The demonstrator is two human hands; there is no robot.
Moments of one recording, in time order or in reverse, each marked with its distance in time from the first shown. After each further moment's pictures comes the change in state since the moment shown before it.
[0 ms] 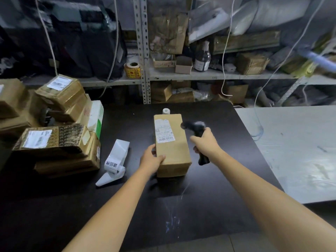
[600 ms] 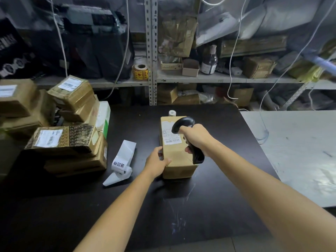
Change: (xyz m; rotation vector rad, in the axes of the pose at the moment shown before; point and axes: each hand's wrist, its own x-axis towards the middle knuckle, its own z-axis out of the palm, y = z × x) left_hand 0.005 -0.011 -0.011 0.029 -0.113 0.006; right_hand -0.022 -0.070 0.028 0.108 -0.189 0.114
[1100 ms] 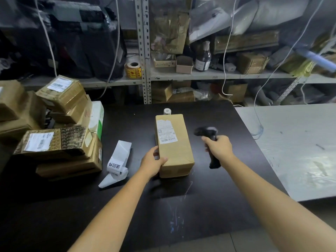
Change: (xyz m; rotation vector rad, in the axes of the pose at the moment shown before) left_hand 0.005 -0.003 -0.002 -0.034 -0.013 -0.006; right_hand 0.031 0.091 -0.059 -0.047 0.392 -0.041
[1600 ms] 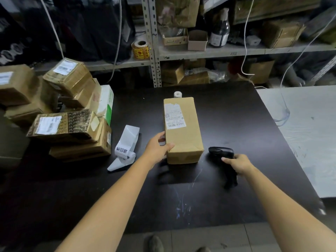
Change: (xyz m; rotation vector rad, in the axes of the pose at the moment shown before) left_hand -0.006 0.004 0.000 -0.110 0.007 -0.037; right_hand 0.038 0.141 -0.002 -0.155 -0.236 0.284
